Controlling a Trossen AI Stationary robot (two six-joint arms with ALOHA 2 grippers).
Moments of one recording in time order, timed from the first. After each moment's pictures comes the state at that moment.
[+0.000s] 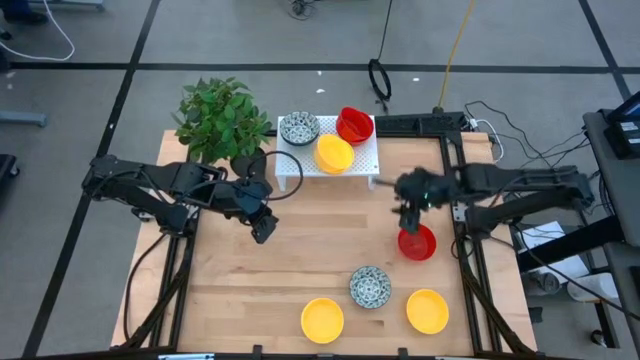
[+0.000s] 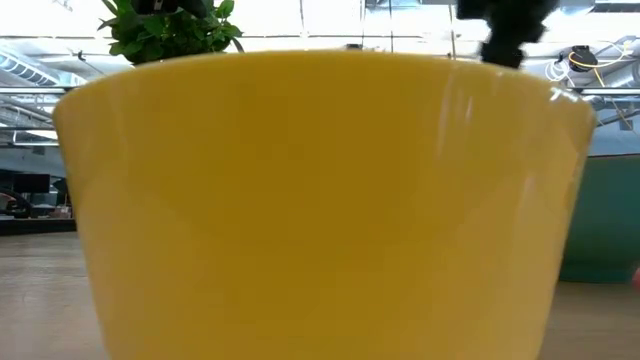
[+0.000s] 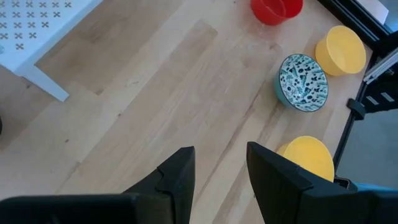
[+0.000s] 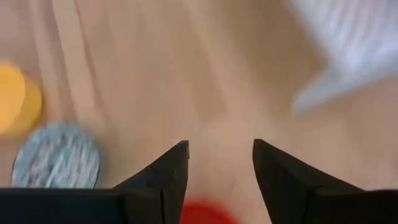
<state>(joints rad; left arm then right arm) -0.18 1.31 1.41 -1.04 -0.15 -0.81 0.00 1.05 1.03 -0.93 0.10 0.36</state>
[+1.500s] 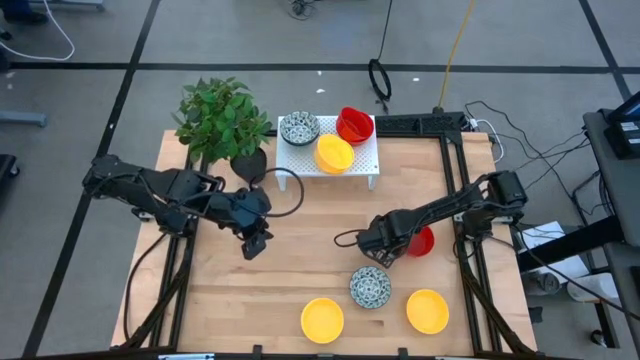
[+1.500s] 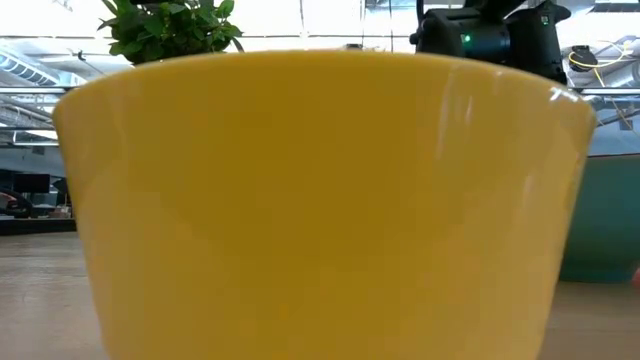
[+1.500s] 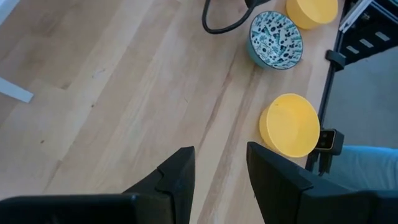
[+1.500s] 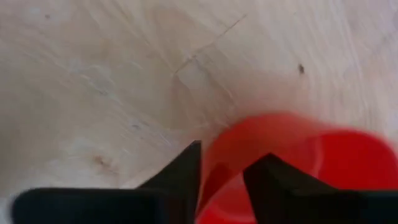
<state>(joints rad) -0.26 1.31 1.41 -1.05 -0.08 -0.71 0.21 1.73 1.03 -1.08 0.06 0.87</state>
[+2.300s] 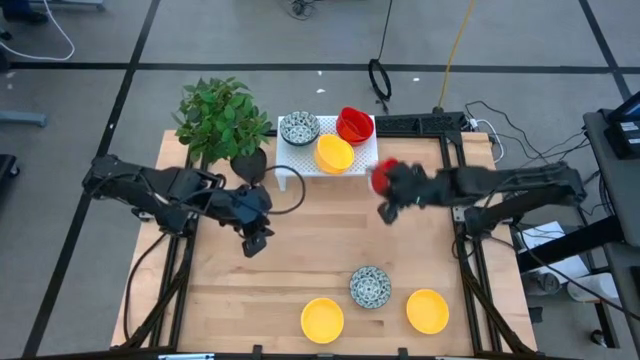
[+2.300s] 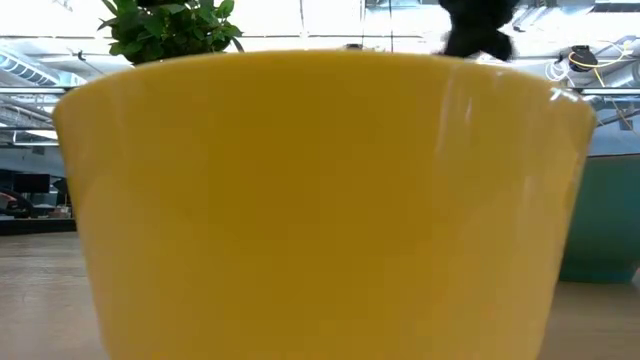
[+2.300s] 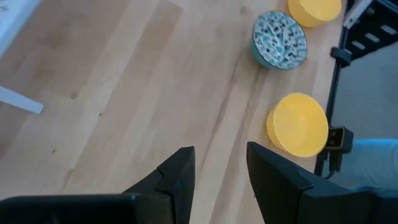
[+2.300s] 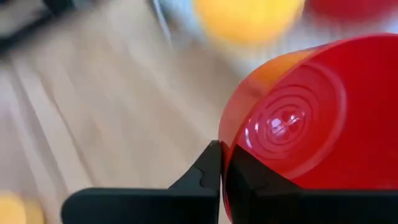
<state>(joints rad) -0.24 1.31 1.41 -1.05 -0.08 -0.65 0.07 1.16 1.11 -0.82 0.38 0.68</state>
